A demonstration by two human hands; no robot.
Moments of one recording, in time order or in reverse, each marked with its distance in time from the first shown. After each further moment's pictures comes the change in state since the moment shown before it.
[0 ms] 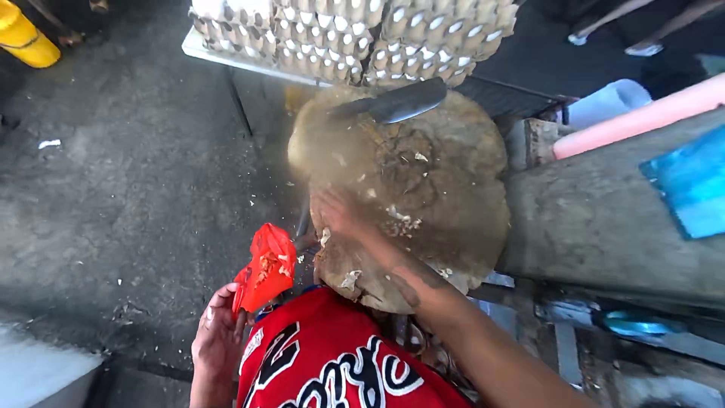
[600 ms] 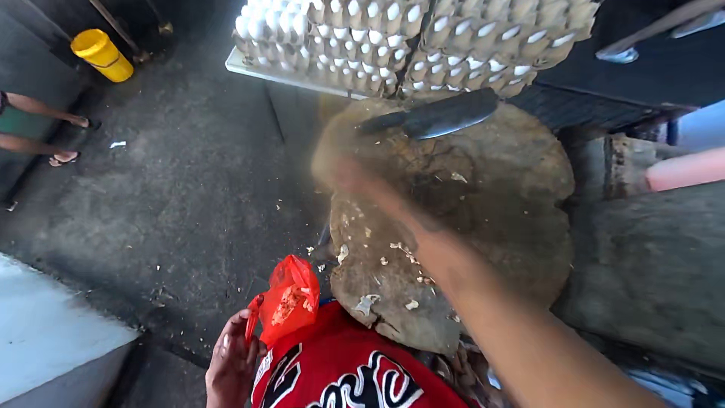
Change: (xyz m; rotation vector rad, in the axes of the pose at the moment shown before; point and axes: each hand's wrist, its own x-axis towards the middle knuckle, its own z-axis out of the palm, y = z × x) left_hand -0.039 -0.013 0.012 -0.030 0.133 -0.019; right_hand 0.140 0.069 -0.025 0.059 -0.095 -0.090
